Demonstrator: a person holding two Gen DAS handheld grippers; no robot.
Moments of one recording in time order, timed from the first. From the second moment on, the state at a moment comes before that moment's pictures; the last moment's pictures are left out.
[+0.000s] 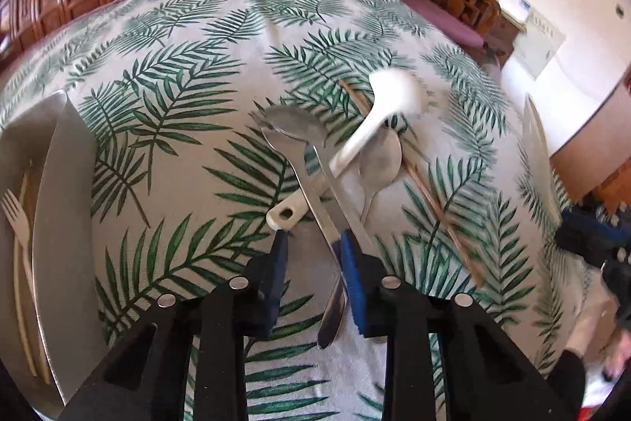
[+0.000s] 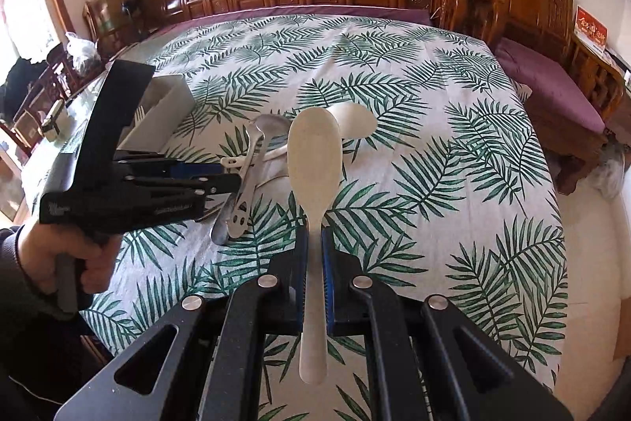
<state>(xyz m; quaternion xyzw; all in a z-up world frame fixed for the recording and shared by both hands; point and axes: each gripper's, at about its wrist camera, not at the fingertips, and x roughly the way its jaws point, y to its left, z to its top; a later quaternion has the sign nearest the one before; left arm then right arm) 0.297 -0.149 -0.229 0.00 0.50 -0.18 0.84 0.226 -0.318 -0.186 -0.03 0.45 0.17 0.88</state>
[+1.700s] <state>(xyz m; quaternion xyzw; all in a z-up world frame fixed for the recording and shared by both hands) 0.255 -0.095 -0.155 0.06 0.46 -0.13 0.87 0.211 -0.282 -0.169 -0.04 0.44 0.20 0.88</state>
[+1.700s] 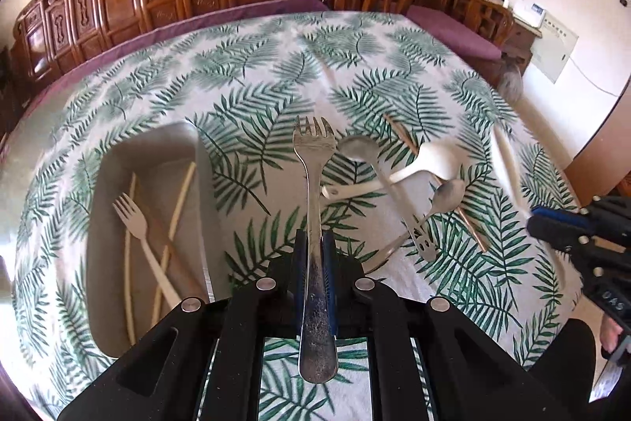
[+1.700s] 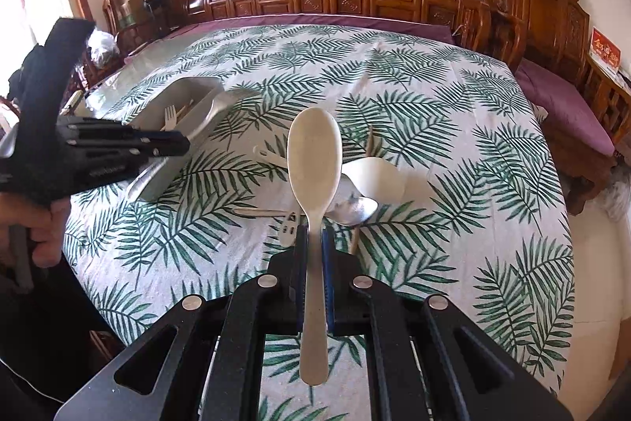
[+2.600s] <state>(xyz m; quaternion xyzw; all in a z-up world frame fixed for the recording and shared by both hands) 0.278 0.035 -0.170 0.00 0.46 -0.11 0.88 0.267 -0.163 -0.154 -0.03 0.42 0.26 0.87</state>
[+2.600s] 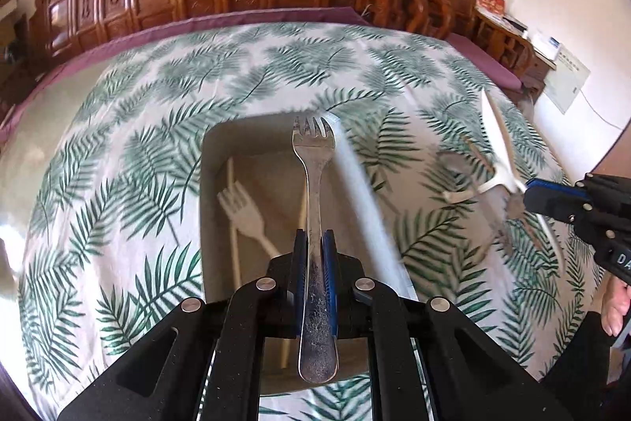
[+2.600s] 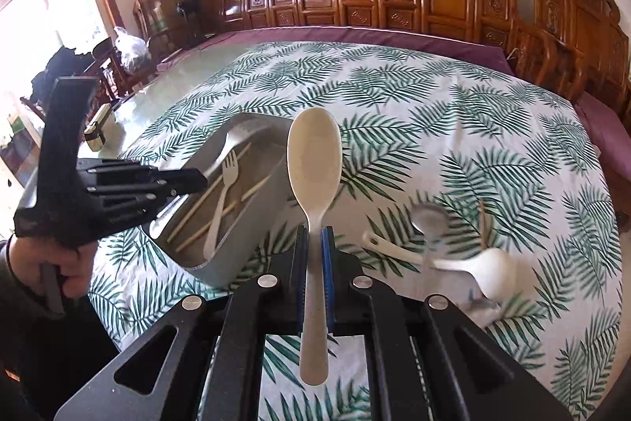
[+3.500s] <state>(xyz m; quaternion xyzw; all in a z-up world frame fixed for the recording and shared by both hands) 0.290 0.052 -0.186 -0.01 0.48 -0.09 0.87 0.284 -0.108 -0.150 -0.05 0.42 0.28 0.86</state>
